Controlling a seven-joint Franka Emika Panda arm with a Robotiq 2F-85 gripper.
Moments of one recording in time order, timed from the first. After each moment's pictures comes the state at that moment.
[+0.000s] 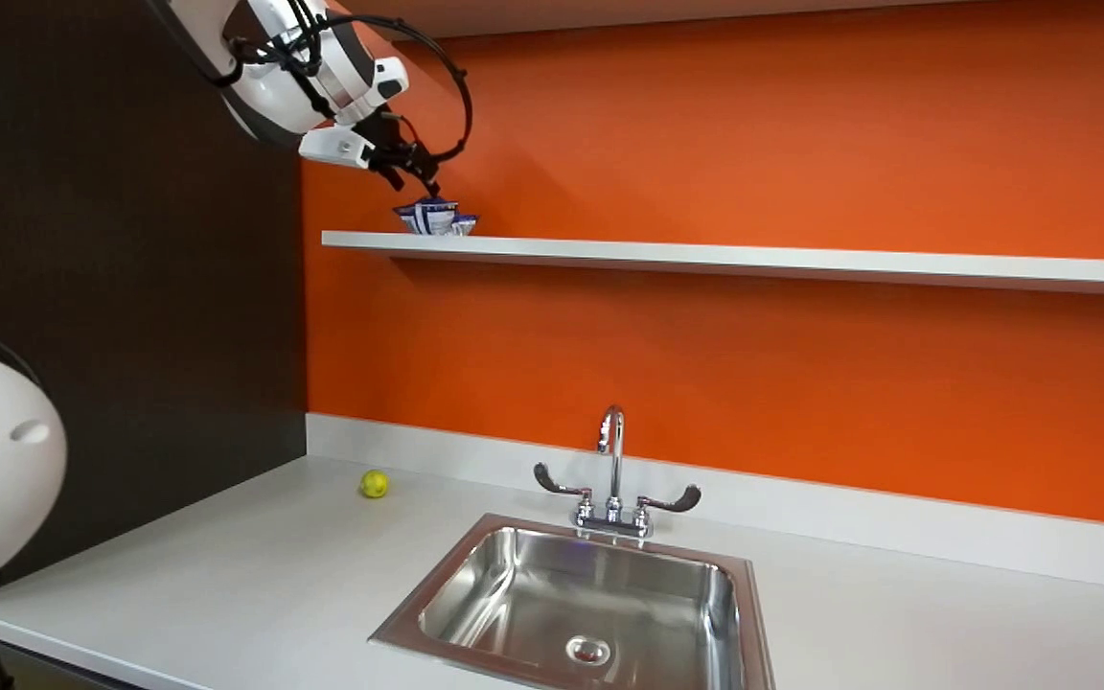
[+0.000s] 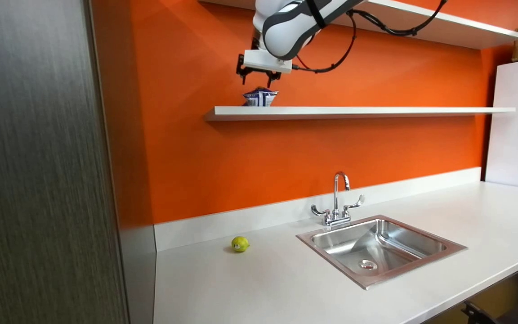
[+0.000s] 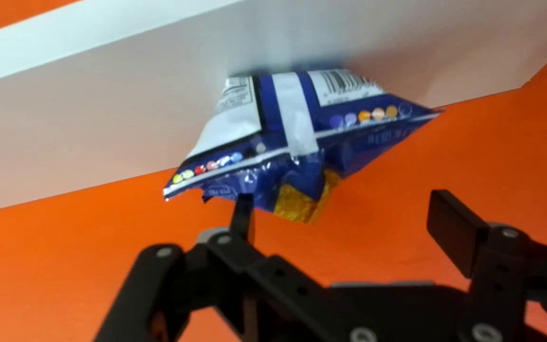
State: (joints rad) arm 0.06 0.09 0.20 -1.65 -0.66 2.57 0.91
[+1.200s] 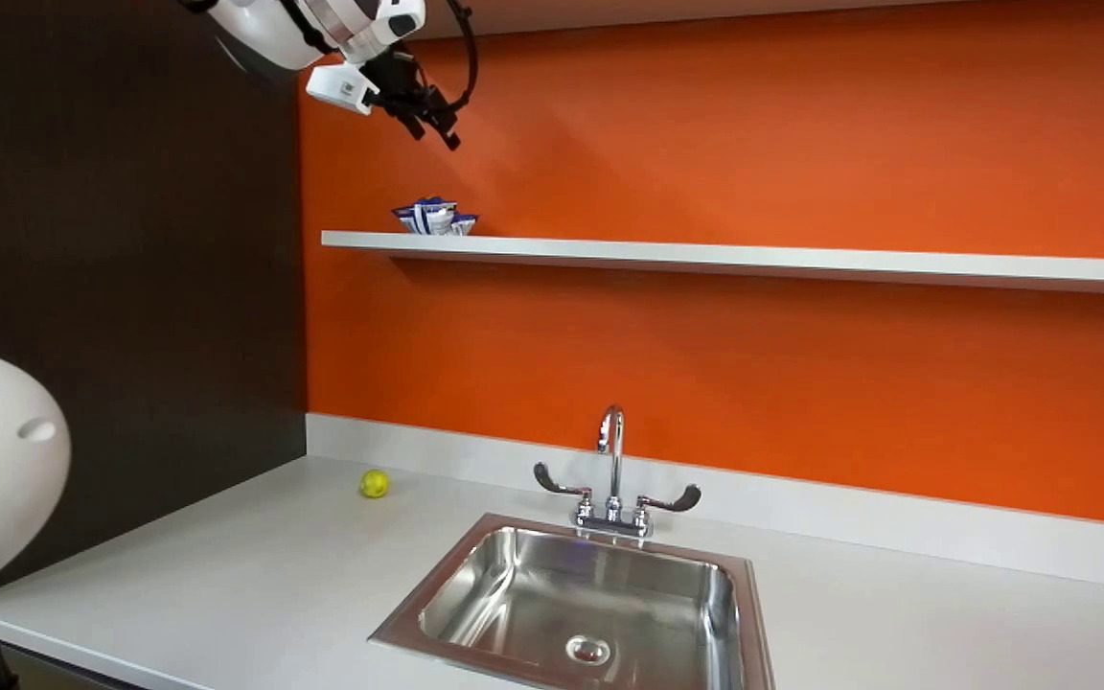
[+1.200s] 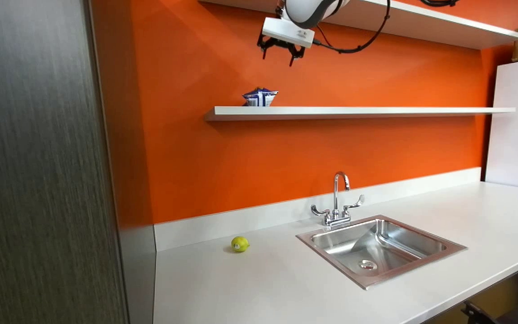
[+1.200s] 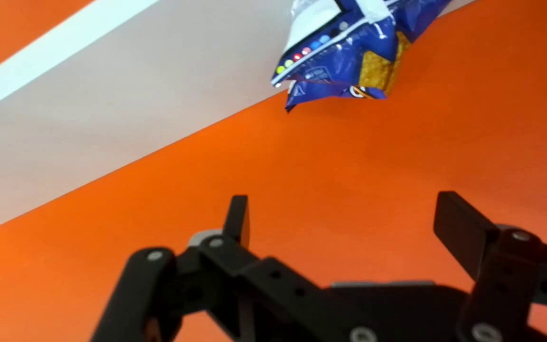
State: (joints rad) arm 0.08 -0.10 0.09 -1.74 -0.53 2.54 0.93
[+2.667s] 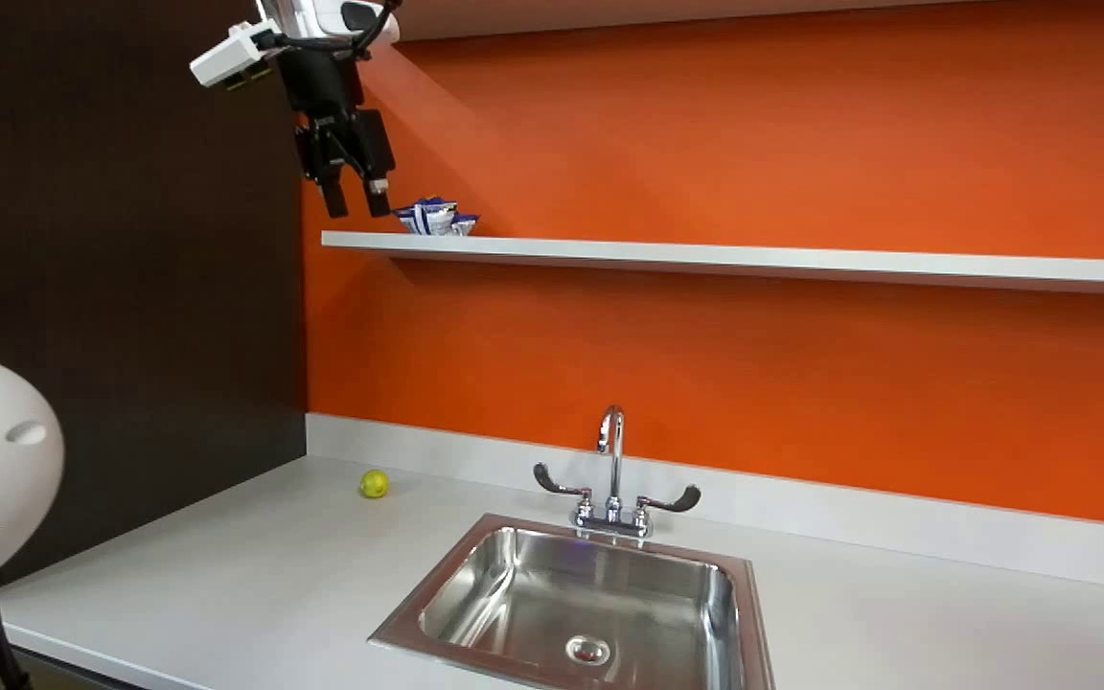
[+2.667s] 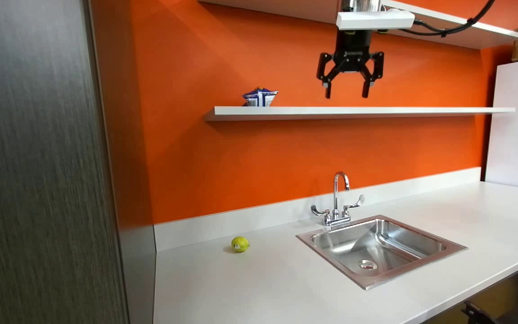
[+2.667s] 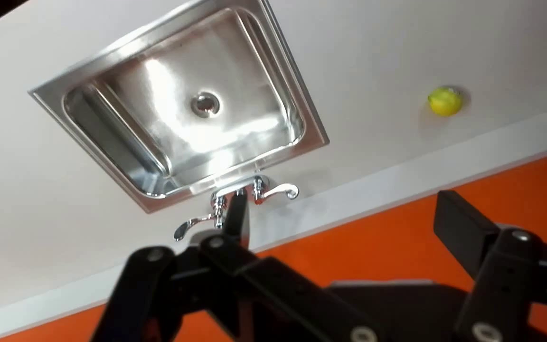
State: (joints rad) arm 0.05 -0.61 0.08 -2.24 -0.11 1.91 0.50
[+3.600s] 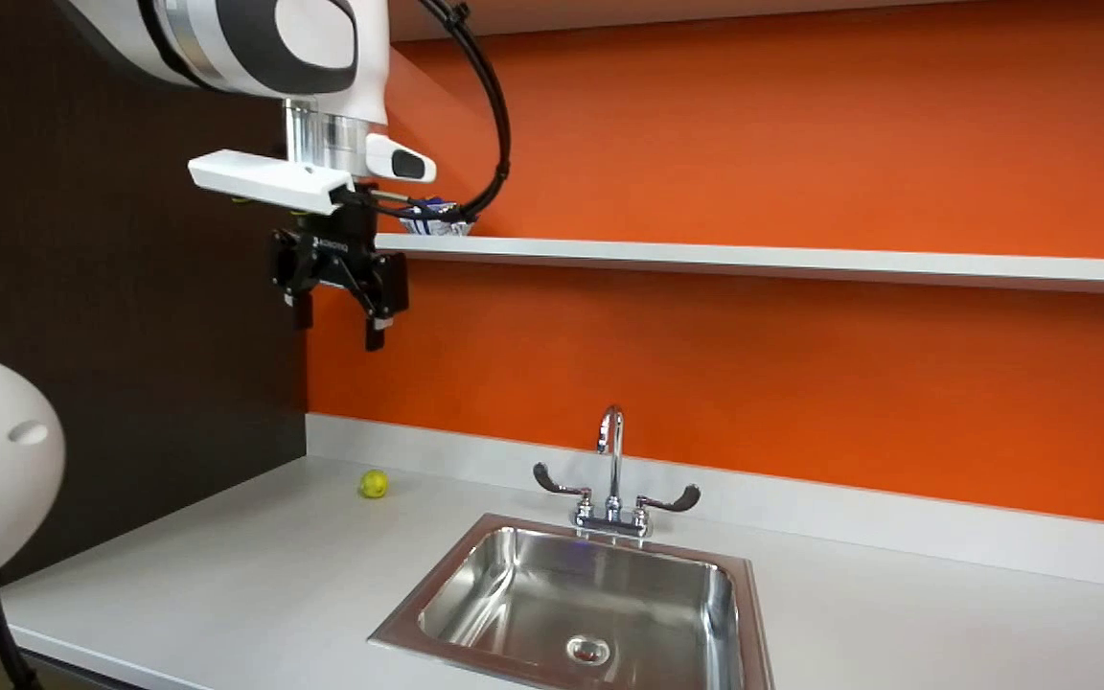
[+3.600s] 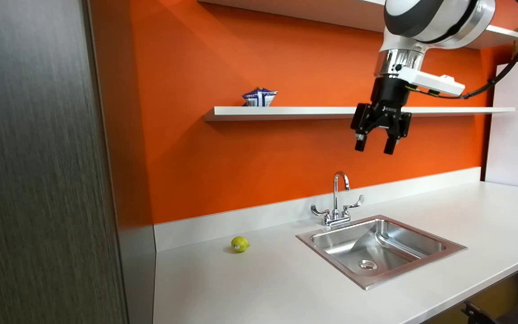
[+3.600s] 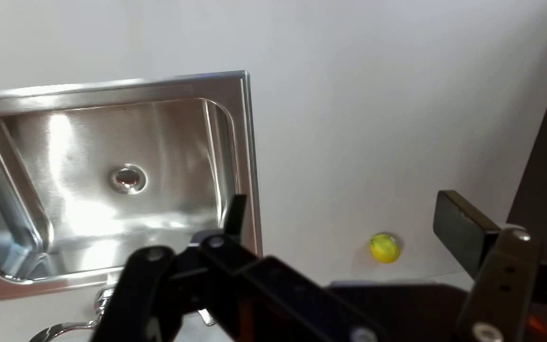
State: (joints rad) arm 0.06 -0.77 -0.10 -2.64 0.08 2.05 -0.08
